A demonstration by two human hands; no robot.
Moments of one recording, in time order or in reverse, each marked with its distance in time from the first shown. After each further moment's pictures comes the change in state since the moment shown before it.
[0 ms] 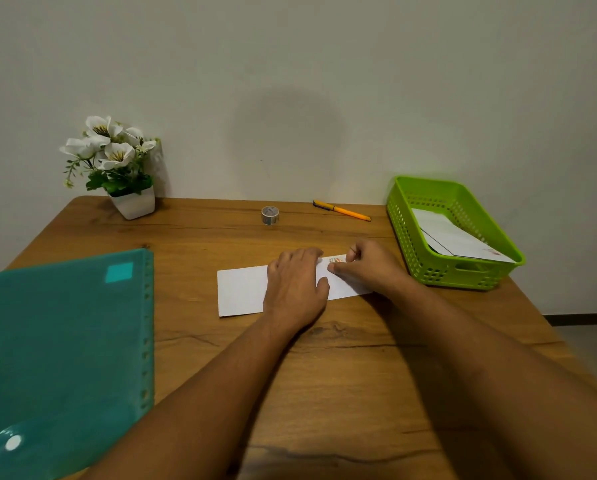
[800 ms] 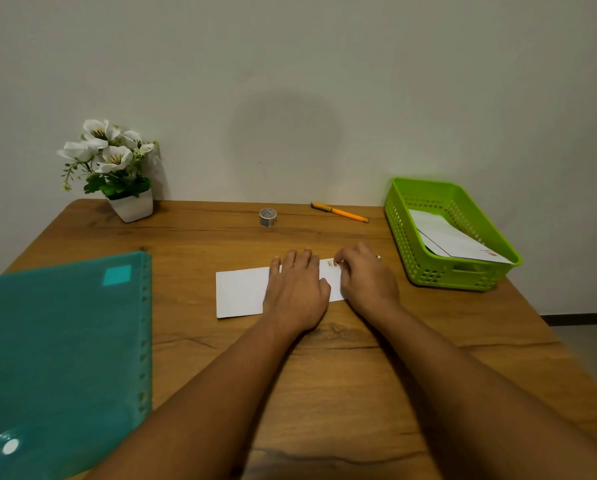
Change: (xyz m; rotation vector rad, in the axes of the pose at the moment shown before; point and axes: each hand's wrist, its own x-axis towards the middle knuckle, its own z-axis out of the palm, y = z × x) left_hand 0.003 0.001 0.007 0.270 -0.115 0.065; right_hand -0.018 0.013 0.029 -0.258 0.327 -0.301
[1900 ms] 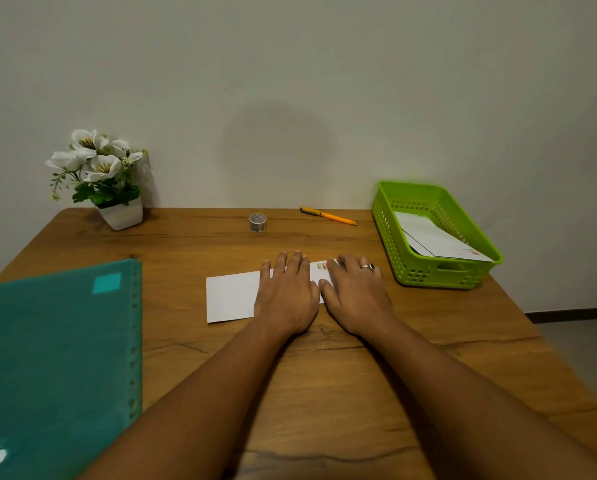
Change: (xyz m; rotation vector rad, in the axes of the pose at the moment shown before) left_hand 0.001 0.001 0.002 0.078 -0.111 -0.006; right_hand -0.022 0.001 -0.007 -0.328 -0.139 -0.134
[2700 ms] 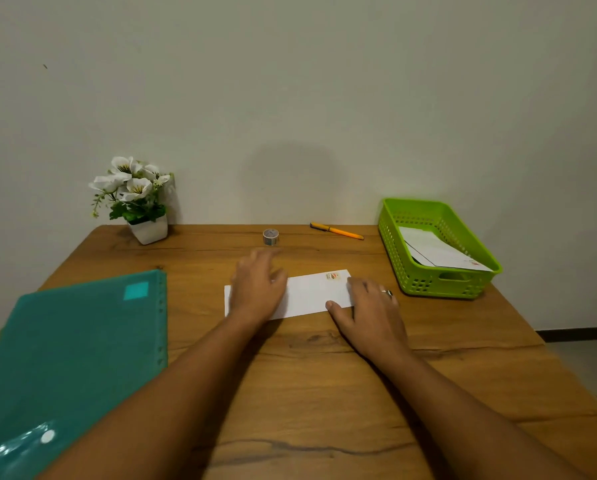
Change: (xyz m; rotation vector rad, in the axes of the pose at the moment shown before) left_hand -0.019 -0.051 -0.044 -0.508 0.318 -0.175; right_hand -0.035 -0.004 -0.005 0.142 0.109 0.142
